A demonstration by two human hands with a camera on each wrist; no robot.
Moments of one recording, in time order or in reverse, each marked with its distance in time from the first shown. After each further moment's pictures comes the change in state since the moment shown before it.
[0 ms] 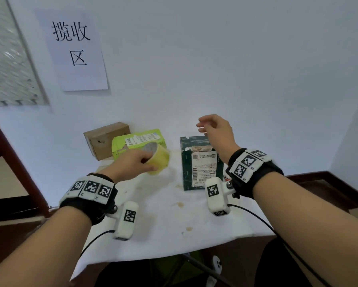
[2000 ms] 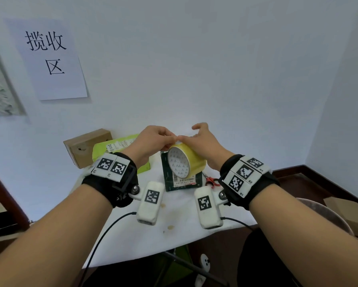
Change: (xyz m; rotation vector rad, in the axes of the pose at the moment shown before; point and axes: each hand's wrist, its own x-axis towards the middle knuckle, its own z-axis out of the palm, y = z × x) left_hand 0.033 0.120 0.004 -0.691 0.073 -0.025; right_hand -0.039 -0.022 -0.034 -0.224 -0.144 0.221
